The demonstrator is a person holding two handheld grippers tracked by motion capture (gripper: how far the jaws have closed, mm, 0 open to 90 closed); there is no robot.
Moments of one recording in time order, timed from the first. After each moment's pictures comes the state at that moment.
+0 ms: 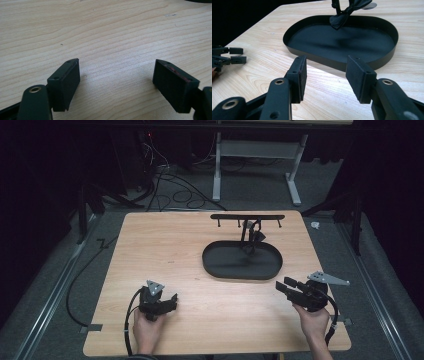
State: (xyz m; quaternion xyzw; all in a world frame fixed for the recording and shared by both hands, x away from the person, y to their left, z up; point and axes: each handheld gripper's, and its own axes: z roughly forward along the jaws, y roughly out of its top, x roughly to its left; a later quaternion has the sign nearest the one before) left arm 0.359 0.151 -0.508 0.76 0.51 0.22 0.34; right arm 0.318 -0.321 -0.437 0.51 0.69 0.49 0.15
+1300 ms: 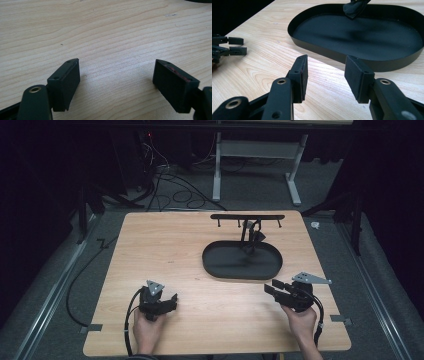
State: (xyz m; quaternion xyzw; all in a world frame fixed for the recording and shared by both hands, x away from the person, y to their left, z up) left arm 0.359 0.150 -0.508 0.76 0.51 0.22 0.34; right arm 0.328 -0.293 -0.452 0.49 0.72 0.47 0.14
